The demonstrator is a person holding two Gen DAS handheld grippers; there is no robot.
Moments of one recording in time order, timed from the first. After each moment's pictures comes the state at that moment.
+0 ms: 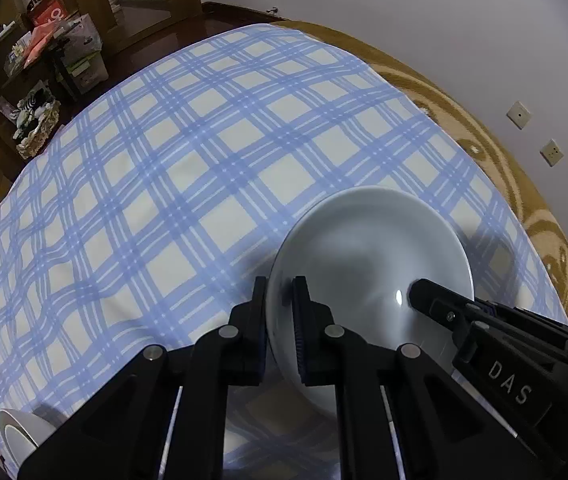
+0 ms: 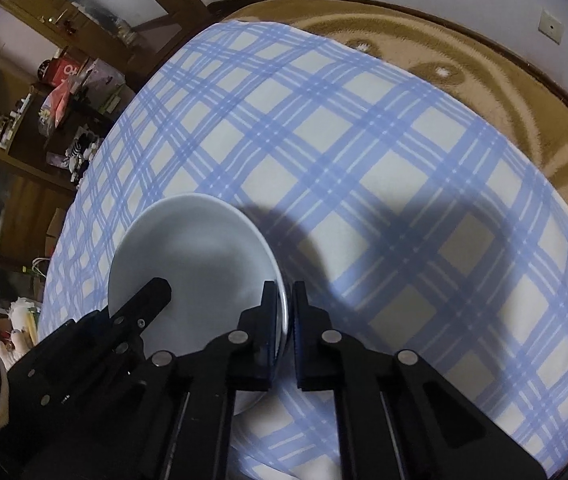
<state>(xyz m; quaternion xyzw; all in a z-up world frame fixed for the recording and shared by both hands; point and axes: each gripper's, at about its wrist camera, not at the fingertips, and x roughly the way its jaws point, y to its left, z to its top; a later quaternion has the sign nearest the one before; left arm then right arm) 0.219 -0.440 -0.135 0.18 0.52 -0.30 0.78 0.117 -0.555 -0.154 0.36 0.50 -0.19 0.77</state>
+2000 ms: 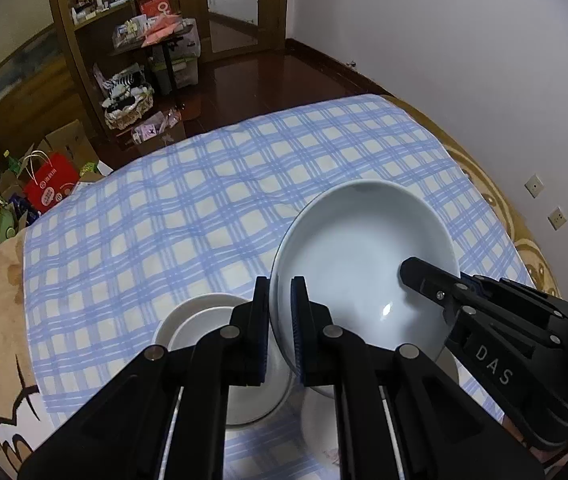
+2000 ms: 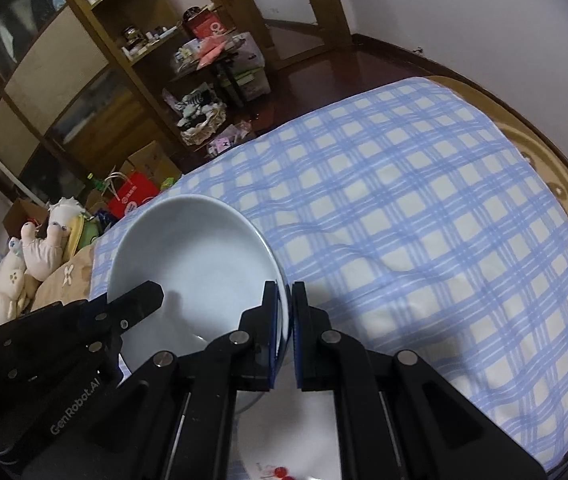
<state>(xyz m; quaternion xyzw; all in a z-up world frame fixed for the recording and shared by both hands) 0.191 -0.190 -0.010 0.10 0.48 -0.22 0.85 0.134 -0.340 -0.032 0.22 0.45 -0.04 0.87</state>
